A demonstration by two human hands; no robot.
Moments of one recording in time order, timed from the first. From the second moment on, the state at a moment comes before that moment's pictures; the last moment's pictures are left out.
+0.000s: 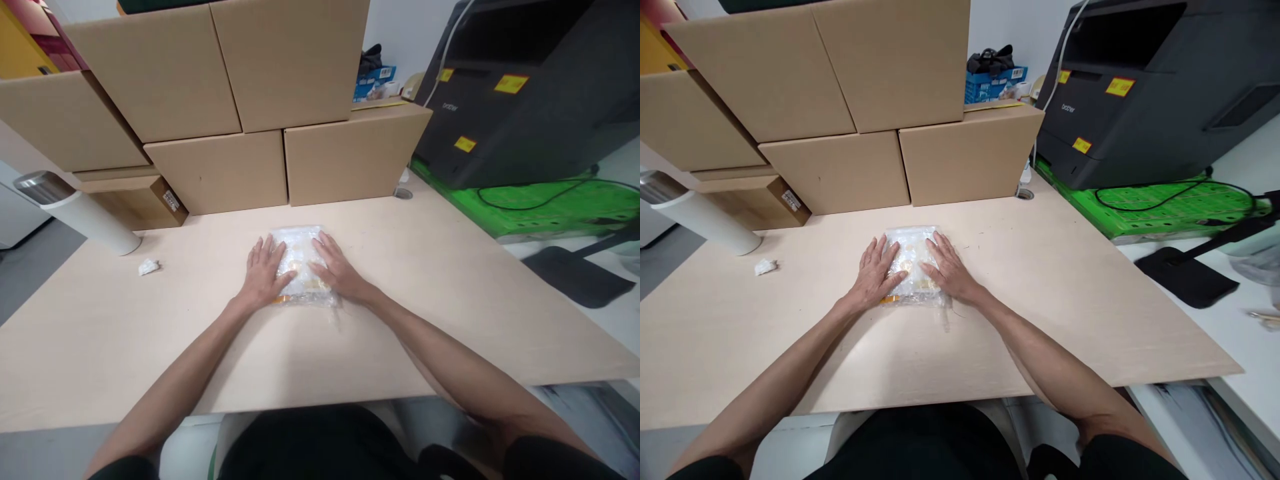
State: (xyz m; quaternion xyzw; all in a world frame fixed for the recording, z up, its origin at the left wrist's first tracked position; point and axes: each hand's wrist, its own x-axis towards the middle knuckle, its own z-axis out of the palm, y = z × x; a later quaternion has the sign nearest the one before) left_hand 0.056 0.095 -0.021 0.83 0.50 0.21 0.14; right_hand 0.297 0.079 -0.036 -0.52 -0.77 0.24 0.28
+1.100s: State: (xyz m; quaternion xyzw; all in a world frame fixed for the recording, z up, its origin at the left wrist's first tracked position) left_hand 0.019 0.134 -0.014 0.89 0.38 0.13 0.23; right_hand 0.328 0.084 -0.024 -0.48 -0.80 0.31 0.17
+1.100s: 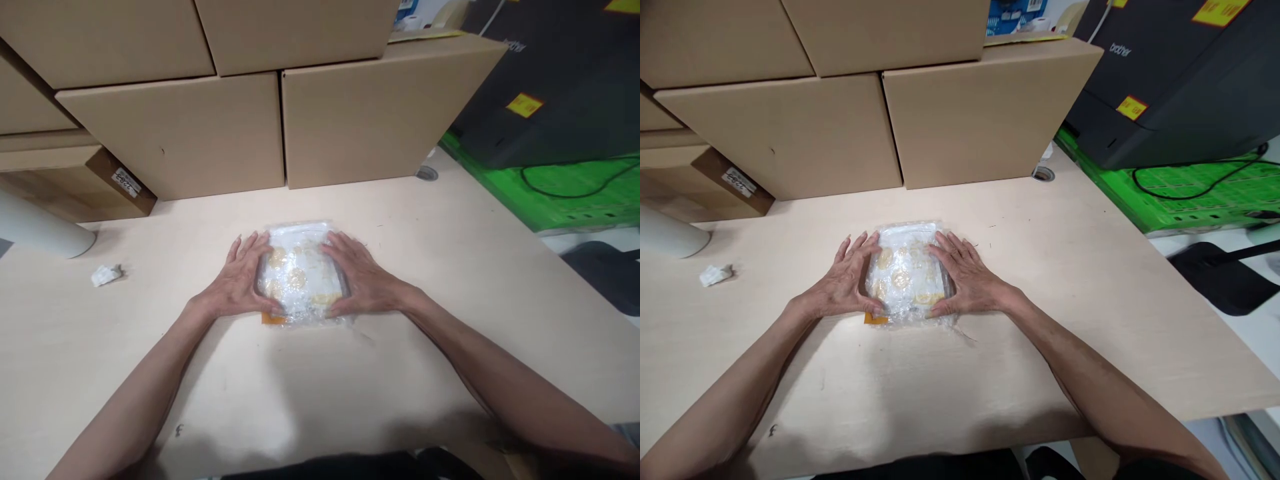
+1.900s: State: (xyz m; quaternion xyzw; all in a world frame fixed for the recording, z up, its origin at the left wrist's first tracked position) left_hand 0.020 0.102 -0.003 0.87 0.41 0.10 0.25; right_hand 0.334 0.075 -0.019 -0.50 -0.70 0.41 0.31
